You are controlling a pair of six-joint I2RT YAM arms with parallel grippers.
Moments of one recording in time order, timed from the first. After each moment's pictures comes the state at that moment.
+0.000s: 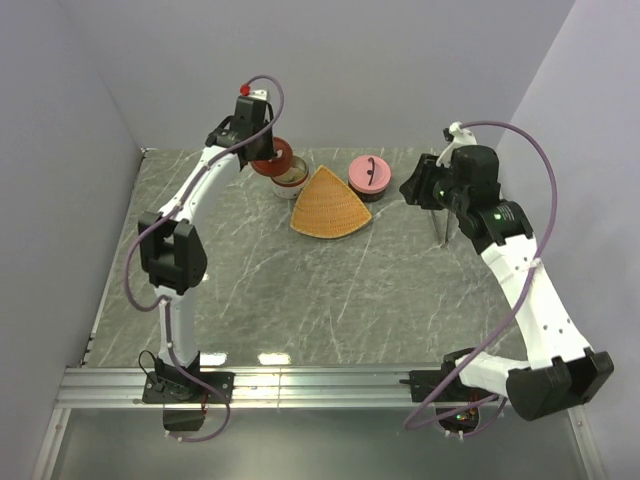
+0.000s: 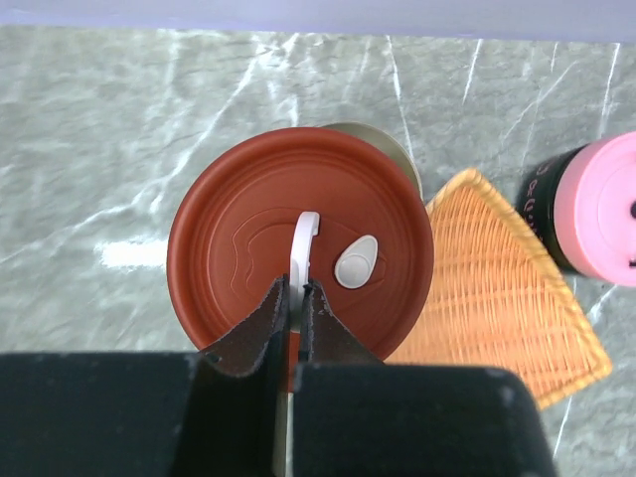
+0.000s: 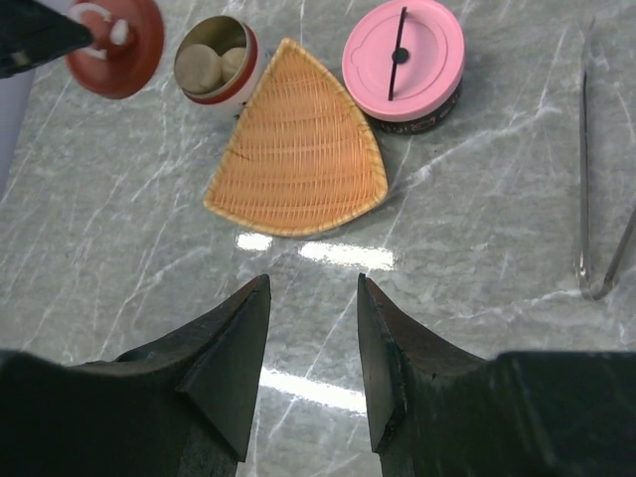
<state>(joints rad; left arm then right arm) -0.33 2.04 2.01 -0.60 -0.15 -0.30 0.24 1.20 1.34 -0.61 -0.11 0.33</state>
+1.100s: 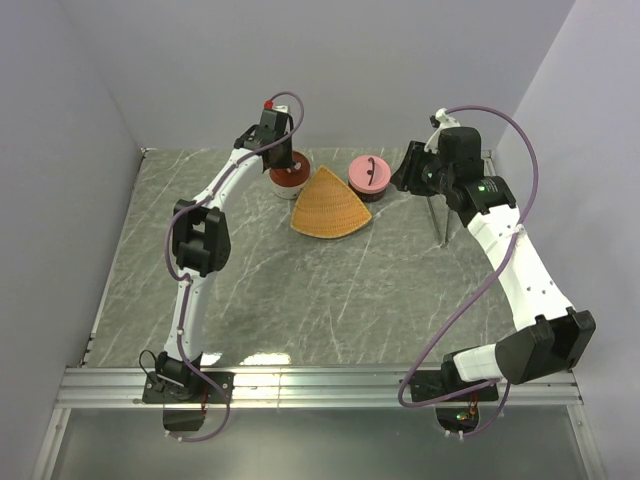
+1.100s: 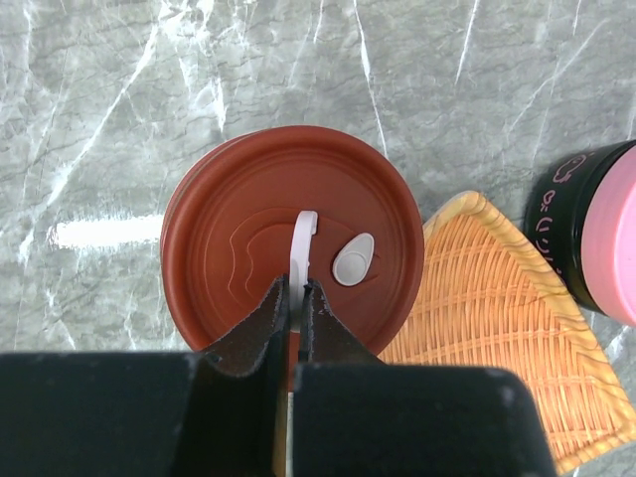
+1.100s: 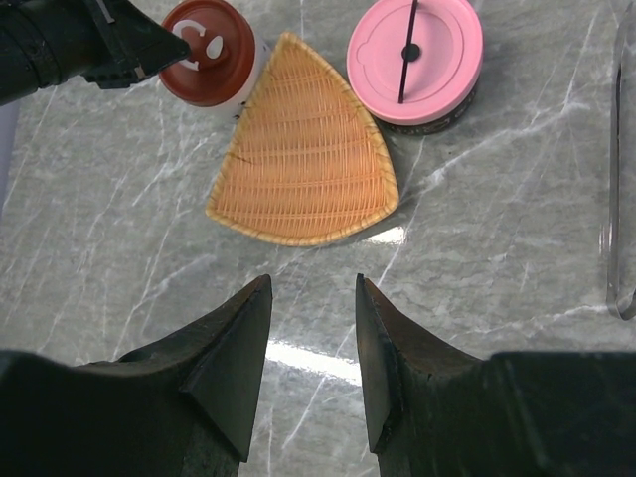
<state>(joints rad) -0.36 2.37 2.26 -0.61 -0.08 -0.34 0.24 1.37 1.47 -0.64 -0.13 0.36</state>
